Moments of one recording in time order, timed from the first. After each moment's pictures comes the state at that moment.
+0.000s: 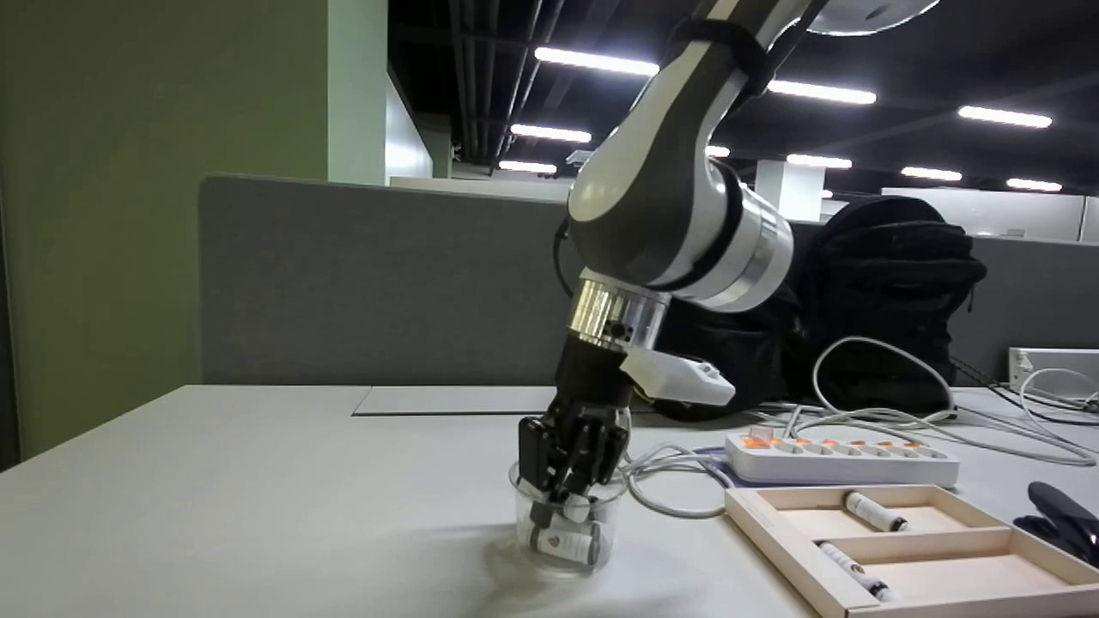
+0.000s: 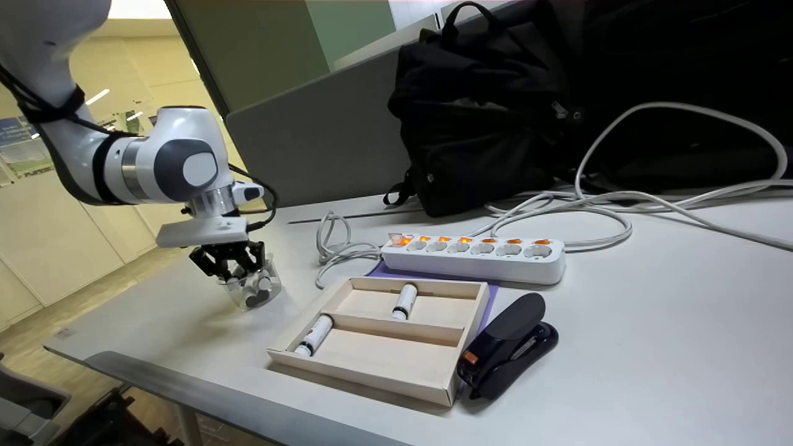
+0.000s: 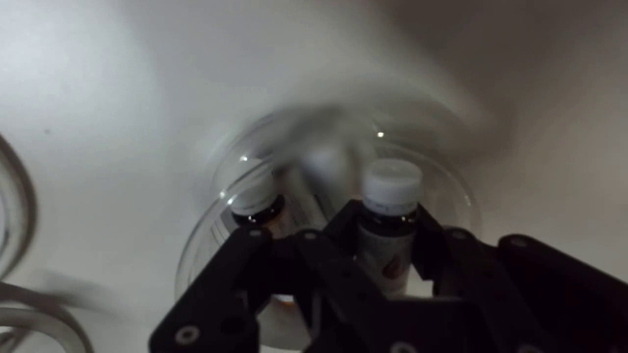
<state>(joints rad) -0.07 0.53 0.55 -2.35 0.06 2.90 -0.24</state>
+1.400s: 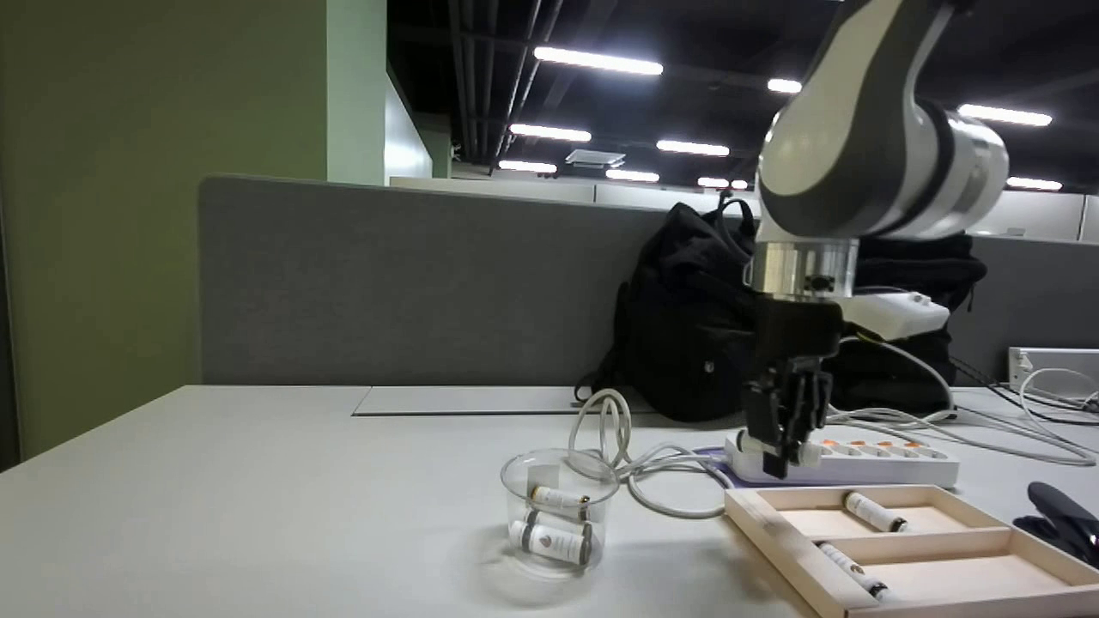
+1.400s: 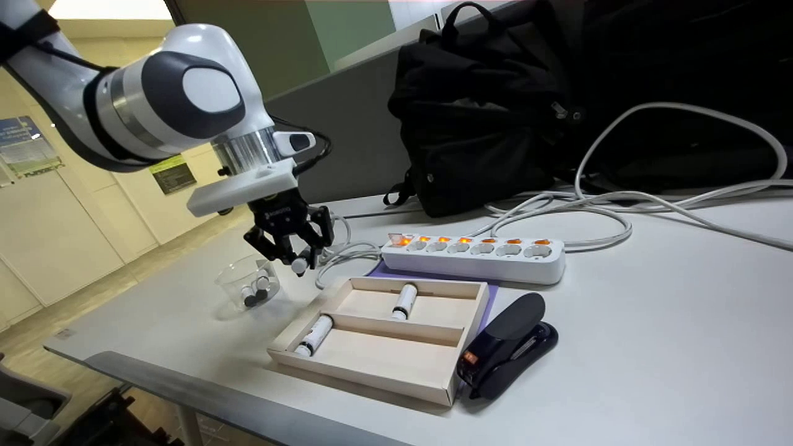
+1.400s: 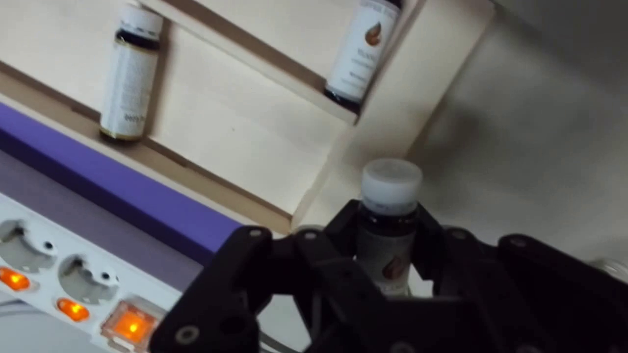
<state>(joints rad) -0.03 0.16 0.16 -2.62 -0.06 2.79 -0.27</state>
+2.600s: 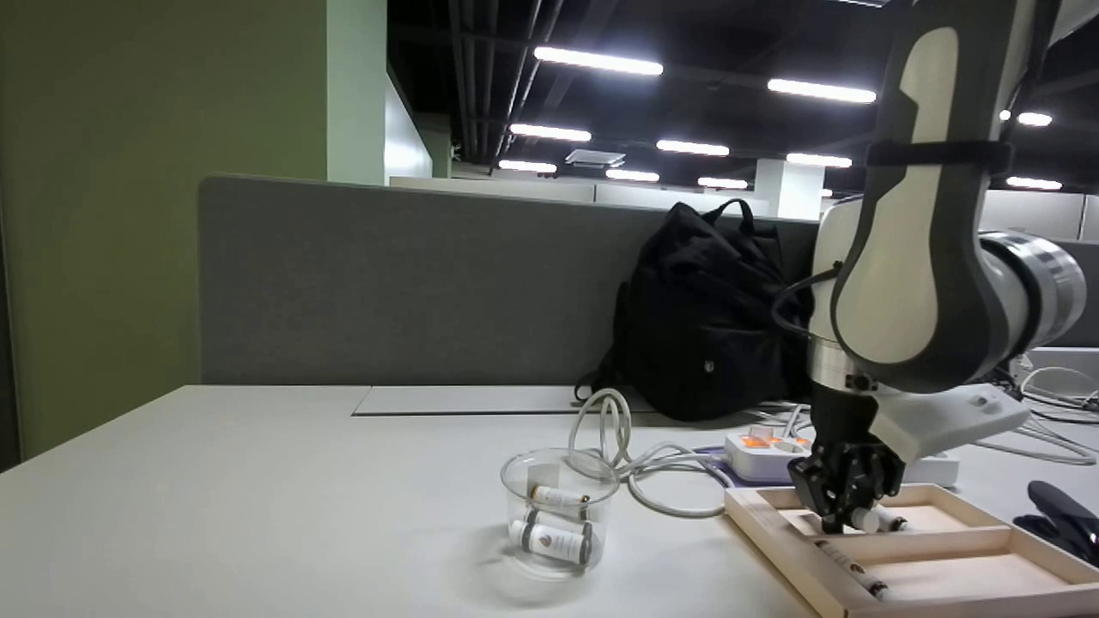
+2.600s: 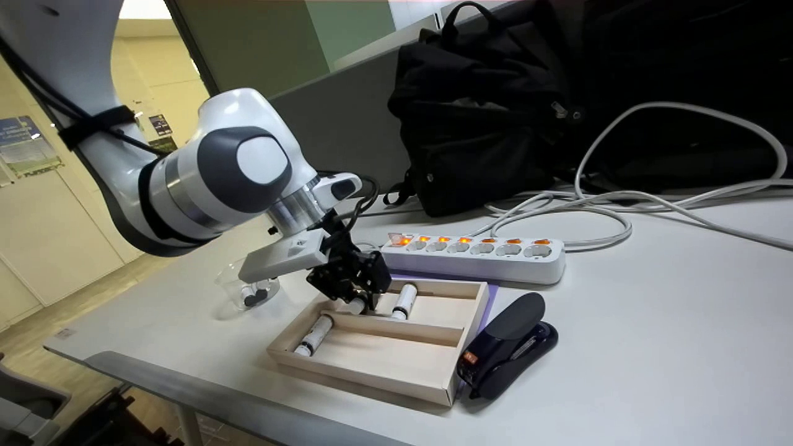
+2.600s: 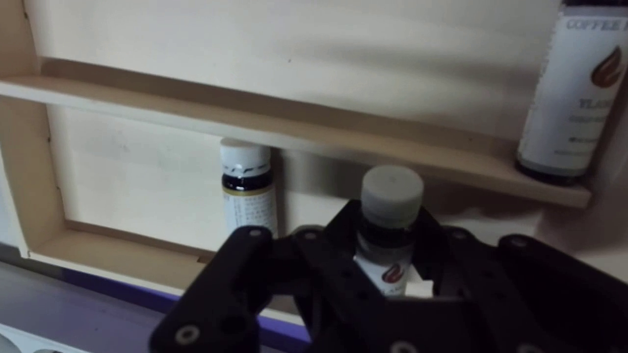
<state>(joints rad) 0.35 0.44 -0.35 -2.64 -0.19 3.18 0.12</state>
